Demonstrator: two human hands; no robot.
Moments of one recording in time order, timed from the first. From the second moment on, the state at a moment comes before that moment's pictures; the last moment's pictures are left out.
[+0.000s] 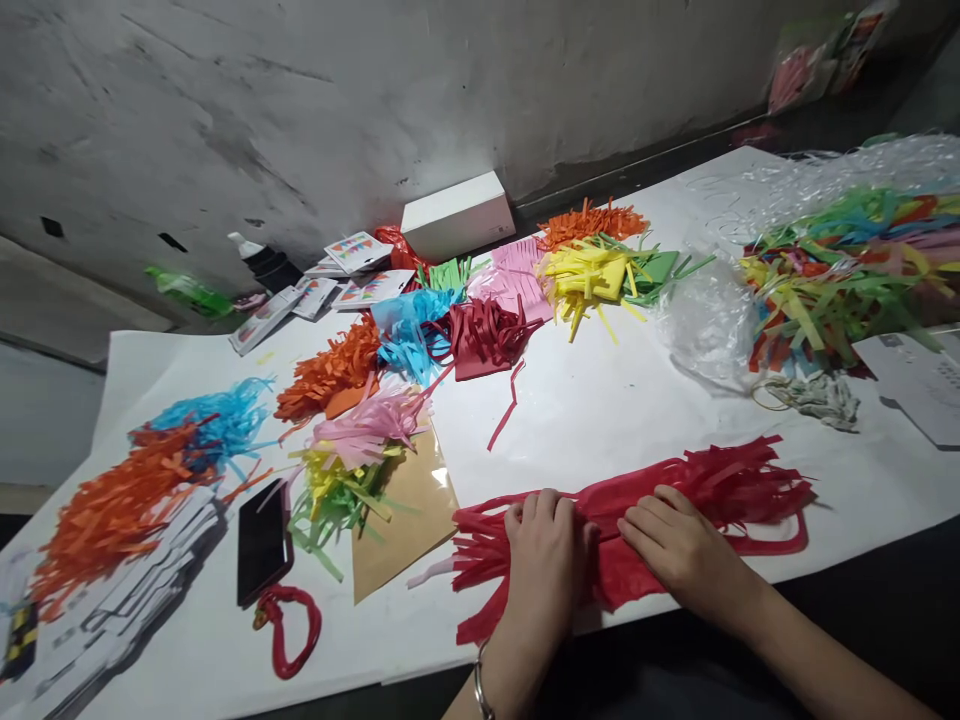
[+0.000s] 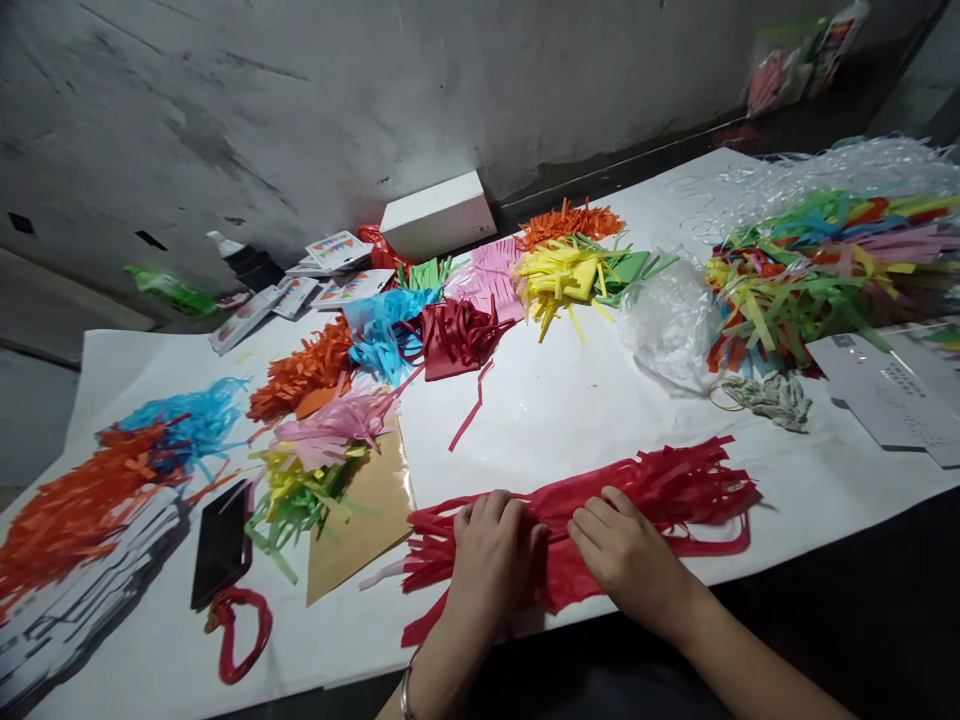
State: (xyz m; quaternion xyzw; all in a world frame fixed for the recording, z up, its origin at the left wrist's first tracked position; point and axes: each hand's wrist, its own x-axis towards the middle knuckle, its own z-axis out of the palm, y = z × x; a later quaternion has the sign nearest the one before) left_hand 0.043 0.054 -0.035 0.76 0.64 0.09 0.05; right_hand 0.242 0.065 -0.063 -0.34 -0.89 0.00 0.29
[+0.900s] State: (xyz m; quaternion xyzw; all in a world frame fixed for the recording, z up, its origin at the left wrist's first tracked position) left_hand 0.054 0.049 -0.042 0.78 0.62 0.10 0.03; right_hand 0.256 0.065 -0.056 -0.53 -0.81 0.01 0.25
